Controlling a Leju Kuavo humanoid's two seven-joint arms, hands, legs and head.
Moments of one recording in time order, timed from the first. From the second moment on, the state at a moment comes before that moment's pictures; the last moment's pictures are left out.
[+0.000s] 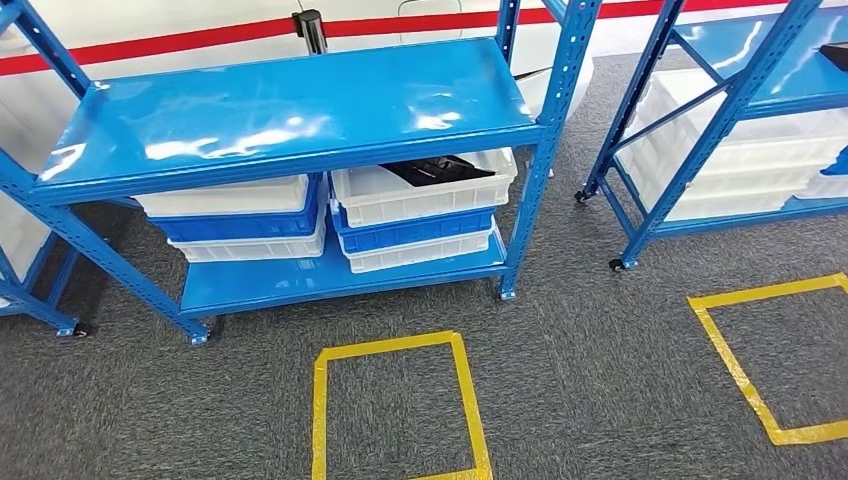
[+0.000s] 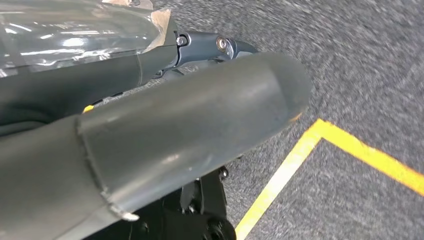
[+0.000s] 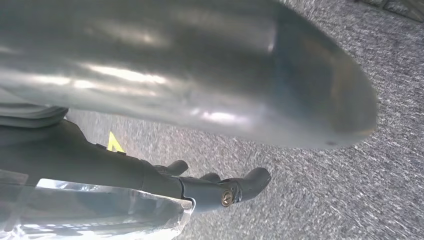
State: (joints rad) left arm -0.10 -0.16 1.32 -0.21 -0.55 0.07 -0.31; right arm -0.06 0.09 -0.03 -0.19 0.80 -0.36 0.21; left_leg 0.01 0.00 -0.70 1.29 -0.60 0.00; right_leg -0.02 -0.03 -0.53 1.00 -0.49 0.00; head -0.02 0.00
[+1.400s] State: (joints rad) left arm -0.11 -0.16 1.30 -0.21 -0.61 0.10 -0.25; right arm -0.06 0.09 -0.05 -0.19 0.77 -0.38 0.21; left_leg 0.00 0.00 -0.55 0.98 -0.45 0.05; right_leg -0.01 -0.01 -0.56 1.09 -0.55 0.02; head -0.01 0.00
